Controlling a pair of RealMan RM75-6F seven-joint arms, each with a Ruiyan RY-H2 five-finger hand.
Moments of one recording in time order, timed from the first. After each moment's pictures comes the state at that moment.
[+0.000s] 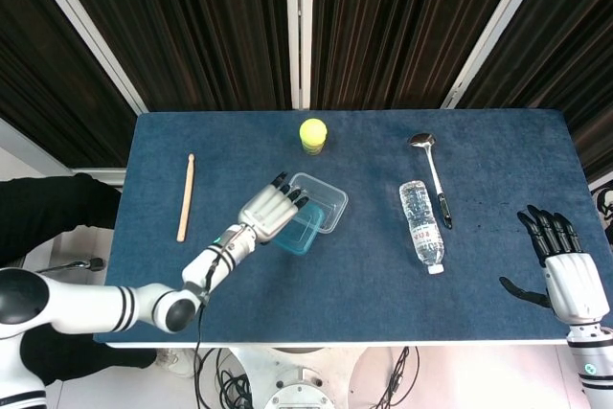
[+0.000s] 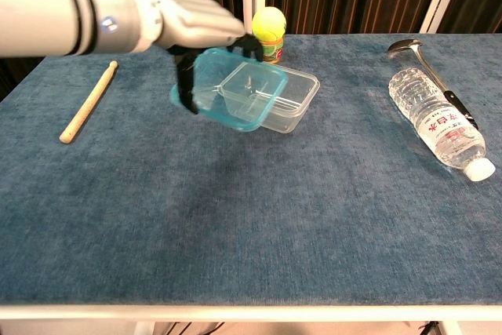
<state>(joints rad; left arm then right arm) -1.25 -1.46 -0.10 -1.61 0.66 0.78 0.86 0.11 -1.11 0.05 -1.56 -1.59 1.53 0.12</state>
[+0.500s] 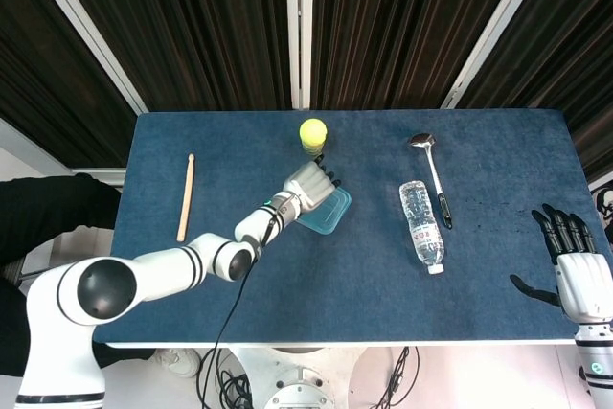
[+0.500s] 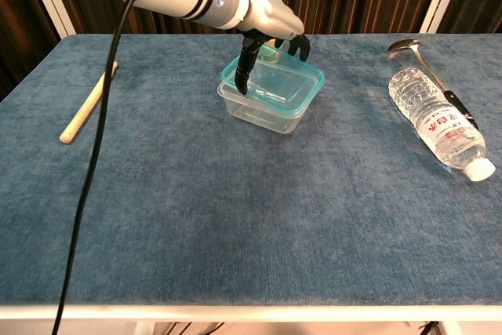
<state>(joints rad) -1.57 -1.62 -0.04 -1.15 0.46 0.43 0.82 0.10 -1.09 0.07 -1.58 -1.53 1.51 0.09</state>
